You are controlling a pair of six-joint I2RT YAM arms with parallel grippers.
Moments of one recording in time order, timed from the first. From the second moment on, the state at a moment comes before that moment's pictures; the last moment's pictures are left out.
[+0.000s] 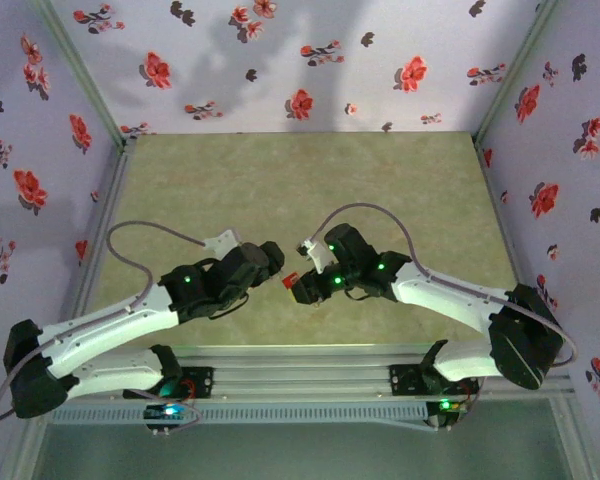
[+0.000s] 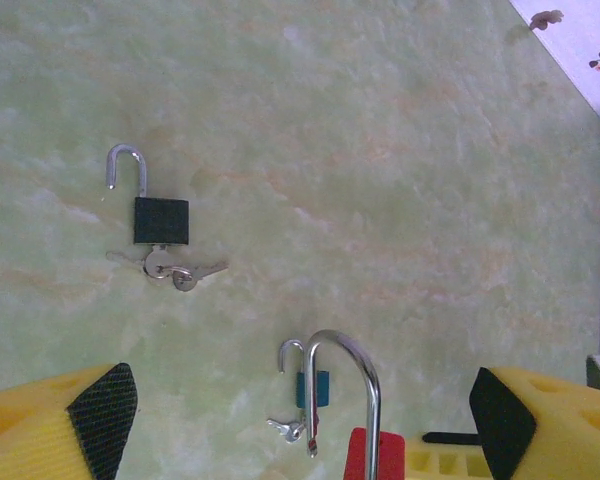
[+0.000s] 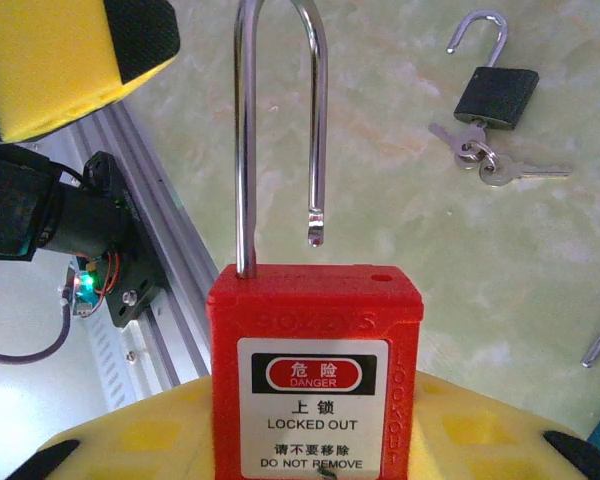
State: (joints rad) left arm -1.07 1.08 0.88 -0.62 -0.47 -1.36; right arm 0.86 1.32 0.80 -0.26 -0.53 0.32
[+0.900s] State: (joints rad) left arm -1.08 1.19 0.90 -0.56 -0.45 -1.38; right arm 0.88 1.31 0.78 -0.24 -0.55 0.31
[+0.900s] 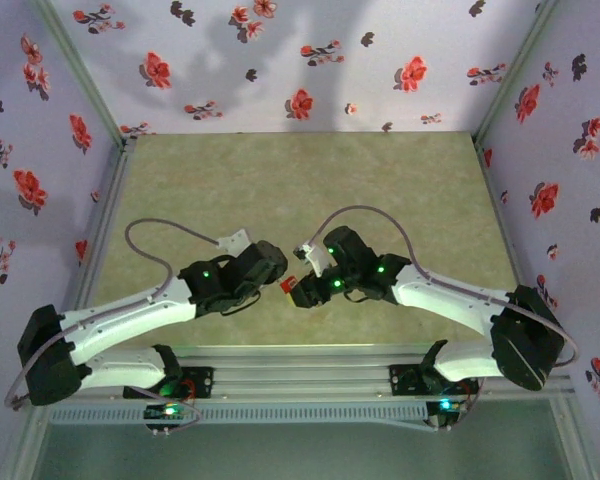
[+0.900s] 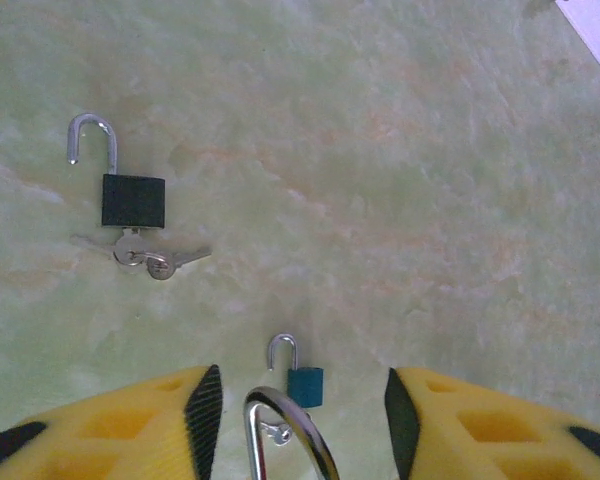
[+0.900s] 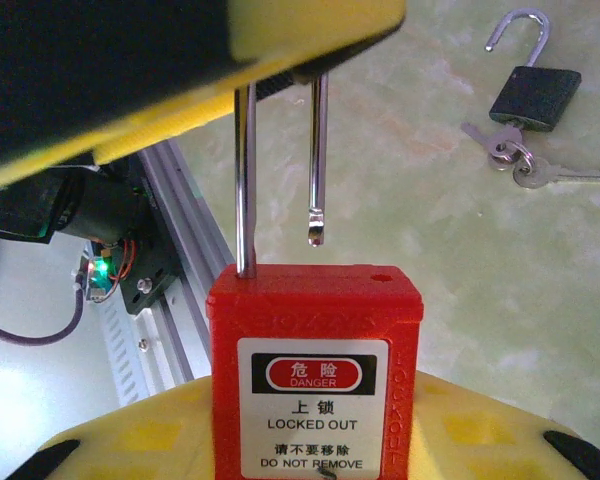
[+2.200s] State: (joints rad) left arm -1.08 1.19 0.91 -0.57 -0.44 -1.38; right arm 0.90 1.28 0.77 -0.24 -0.55 0.30
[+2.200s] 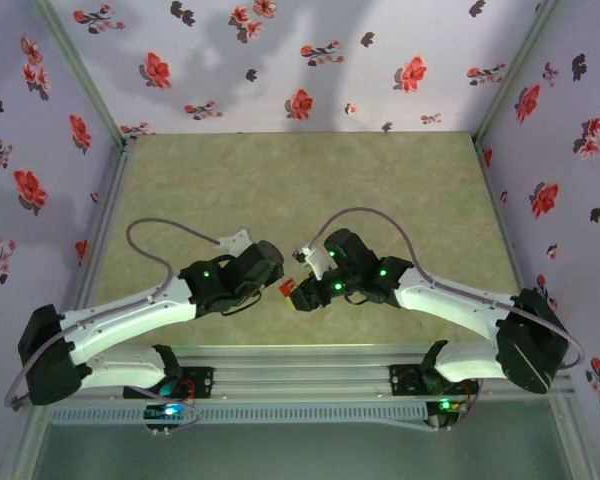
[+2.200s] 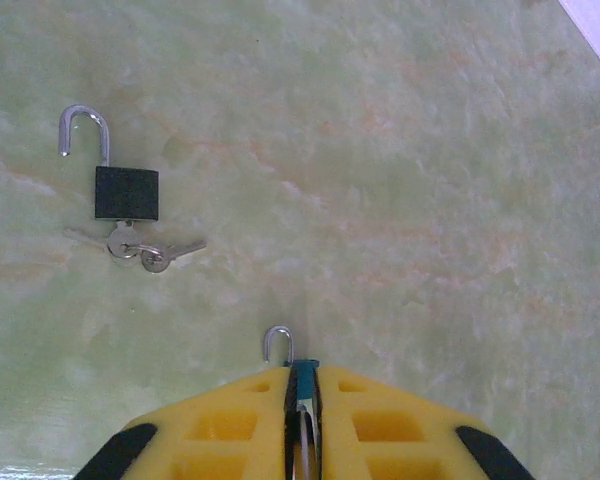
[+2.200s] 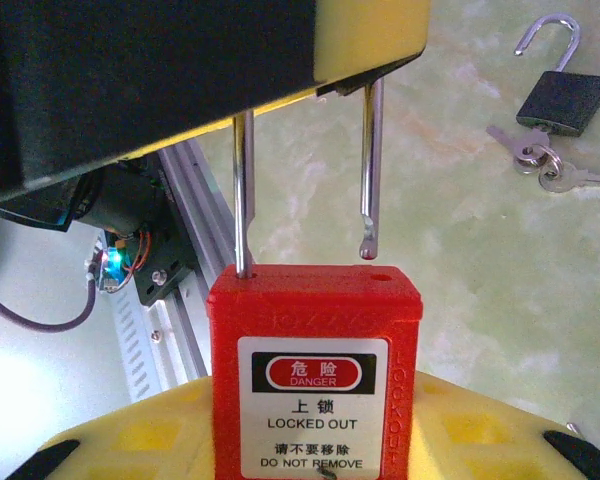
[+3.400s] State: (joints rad) left arm -1.19 1.05 0.75 -0.27 -0.47 -1.12; right arm 0.93 1.11 0.57 0.04 -0.42 0.26
